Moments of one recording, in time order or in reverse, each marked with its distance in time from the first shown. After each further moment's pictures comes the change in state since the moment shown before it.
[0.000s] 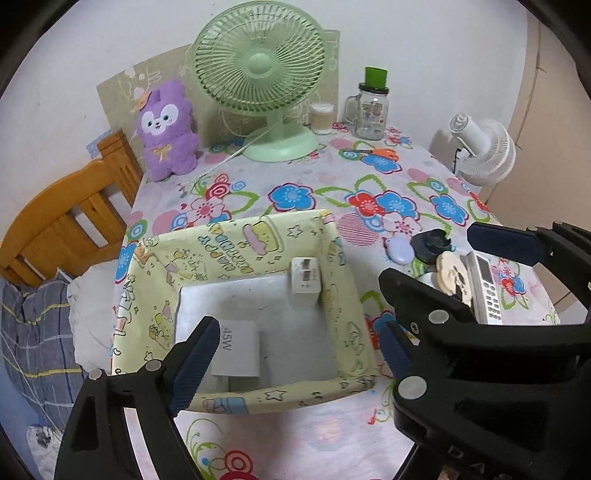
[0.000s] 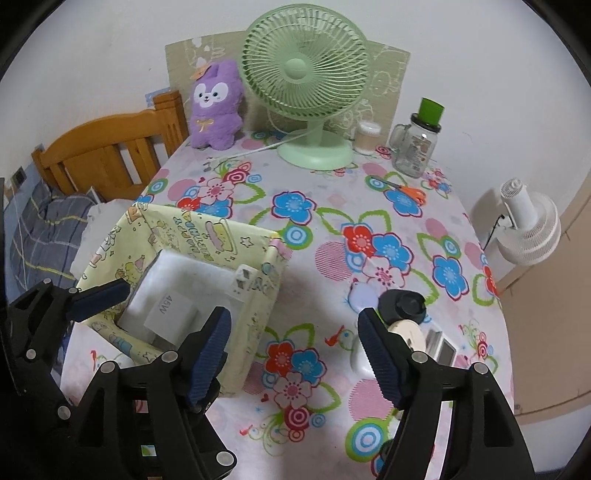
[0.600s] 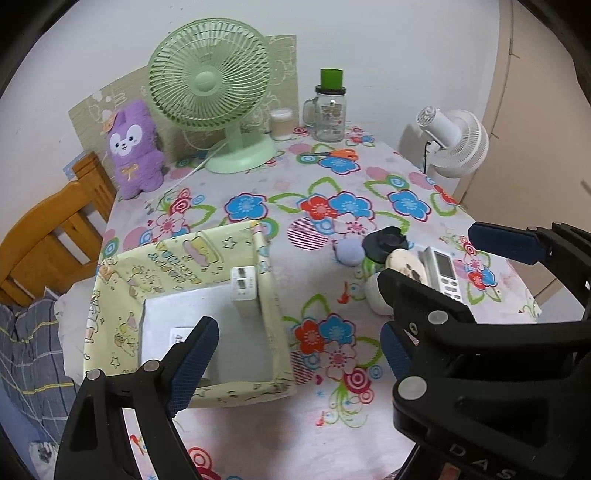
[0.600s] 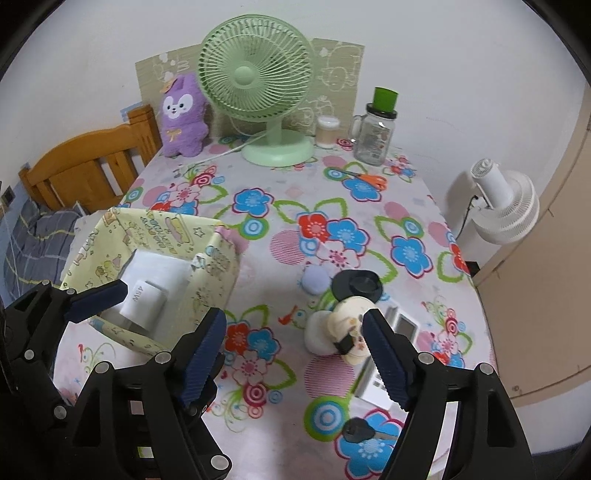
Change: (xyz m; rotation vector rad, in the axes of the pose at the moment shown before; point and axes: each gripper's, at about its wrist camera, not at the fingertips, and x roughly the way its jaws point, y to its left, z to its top) left arm -0.010 -0.052 0.002 0.066 -0.012 -0.049; right arm -0.023 -0.047 -0.024 0.070 -0.010 -0.048
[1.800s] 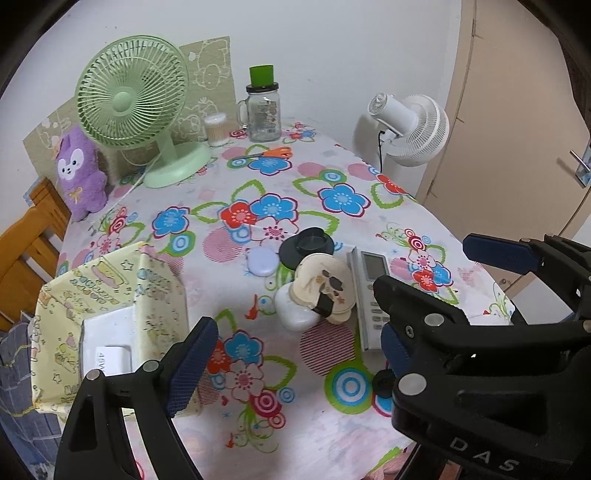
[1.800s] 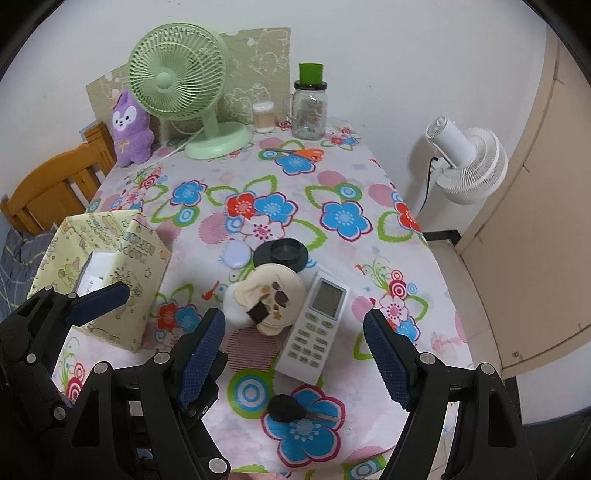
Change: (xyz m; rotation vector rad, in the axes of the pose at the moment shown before) left arm 0.023 -0.087 0.009 0.077 0.000 -0.088; right arm 0.006 -0.092 -0.037 0.133 0.031 -0.032
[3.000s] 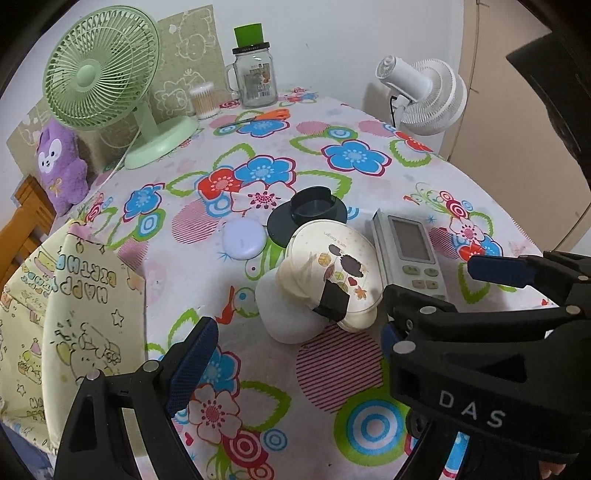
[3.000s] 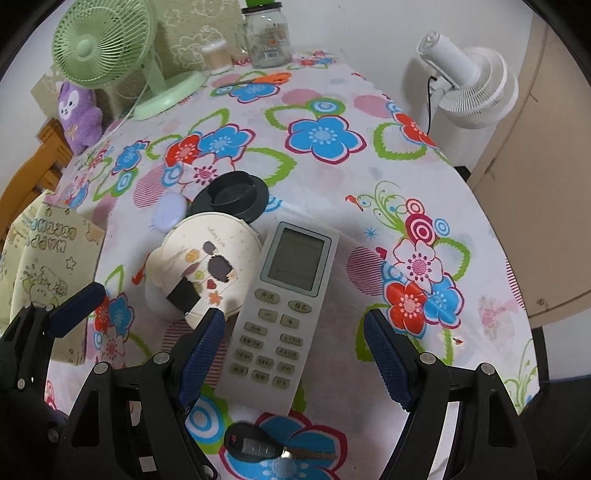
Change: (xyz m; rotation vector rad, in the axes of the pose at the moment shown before) left arm 0.087 -0.012 -0.012 0.037 0.055 0.070; right arm 0.112 -0.040 -0.020 0.149 0.181 0.034
